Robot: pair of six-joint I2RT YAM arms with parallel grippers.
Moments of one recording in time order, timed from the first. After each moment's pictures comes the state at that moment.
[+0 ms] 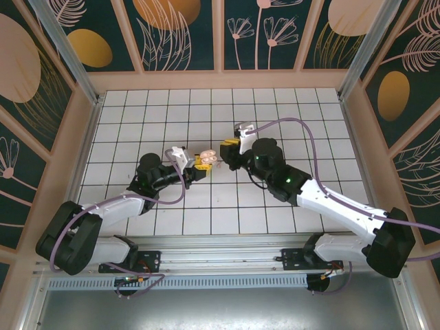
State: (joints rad) left arm -0.50 1.31 0.45 0.79 0.70 0.01; right arm 0.87 1.18 0.88 0.07 0.08 0.30
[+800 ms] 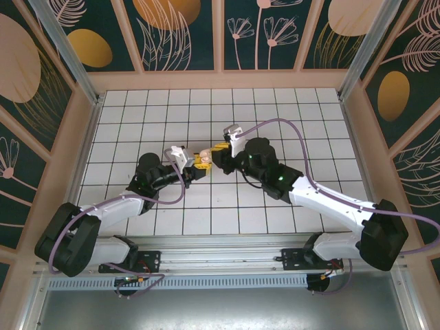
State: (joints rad) left arm -0.50 1.30 0.45 0.79 0.70 0.01; right arm 0.87 1.26 0.88 0.12 -0.06 0.26
